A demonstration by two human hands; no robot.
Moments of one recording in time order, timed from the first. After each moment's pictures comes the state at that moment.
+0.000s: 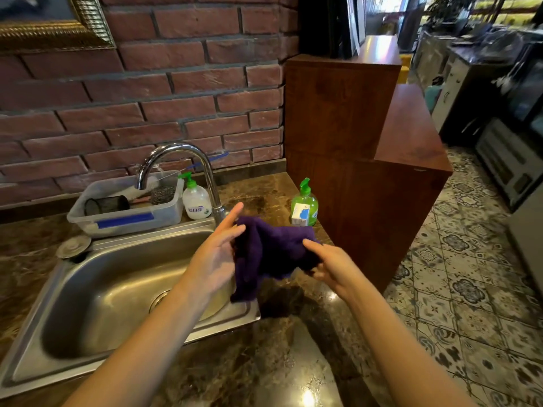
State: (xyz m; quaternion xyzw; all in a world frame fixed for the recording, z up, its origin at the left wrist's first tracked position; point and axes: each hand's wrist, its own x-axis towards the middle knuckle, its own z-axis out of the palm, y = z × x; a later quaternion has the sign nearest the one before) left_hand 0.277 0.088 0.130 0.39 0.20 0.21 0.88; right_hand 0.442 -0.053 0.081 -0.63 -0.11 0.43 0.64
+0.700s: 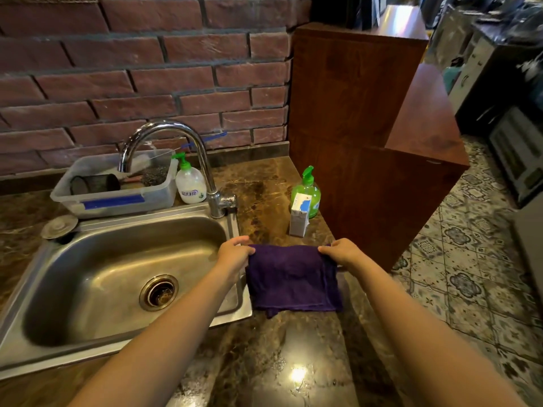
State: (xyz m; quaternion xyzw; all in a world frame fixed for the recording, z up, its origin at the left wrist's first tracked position) left_hand 0.347 0.113 0.032 0.51 0.50 0.20 0.67; right_hand 0.530 -0.030 0.030 -0.86 -0.19 0.35 0.32
